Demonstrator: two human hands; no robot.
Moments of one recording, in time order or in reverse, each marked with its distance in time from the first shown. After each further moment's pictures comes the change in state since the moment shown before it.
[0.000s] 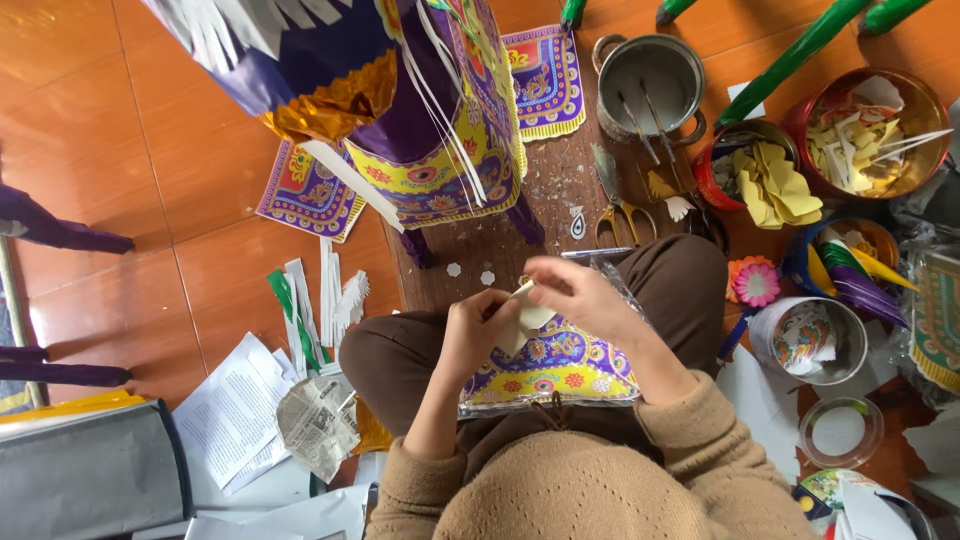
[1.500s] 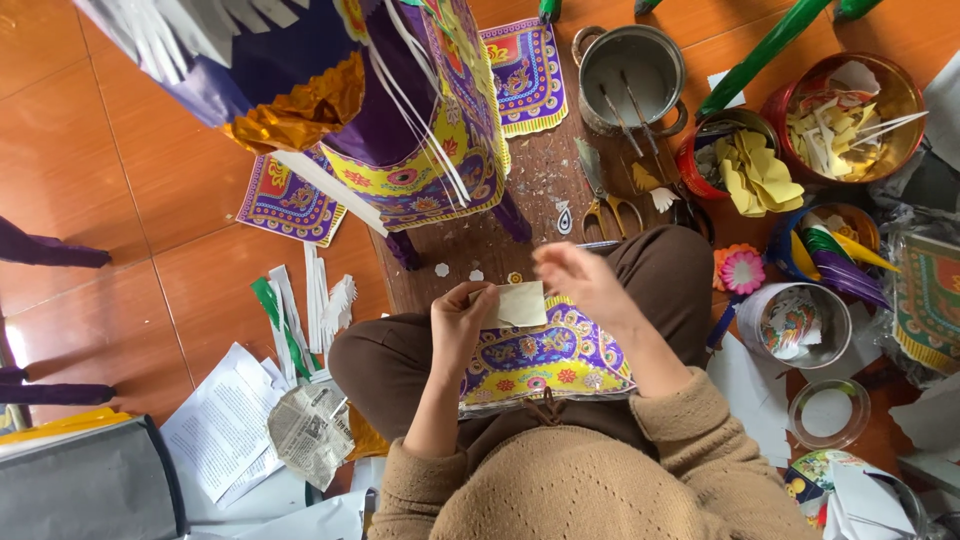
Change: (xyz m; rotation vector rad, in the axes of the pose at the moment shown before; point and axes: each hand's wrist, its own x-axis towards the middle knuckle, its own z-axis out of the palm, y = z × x) left_hand 0.007 -0.006 0.011 -0.215 0.174 -0.100; right_hand 0.003 0.019 -0.008 0.212 0.160 0.066
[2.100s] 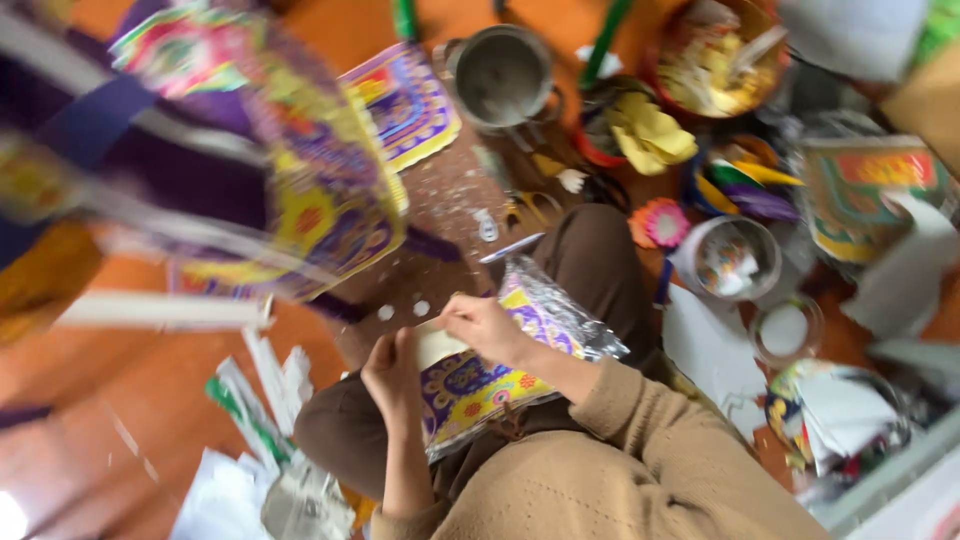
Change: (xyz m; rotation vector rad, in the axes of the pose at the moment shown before) left_hand 0.003 -0.043 -0.011 0.258 0.255 0.052; right_hand -0.001 0.058 0.039 0.017 0.154 -0.265
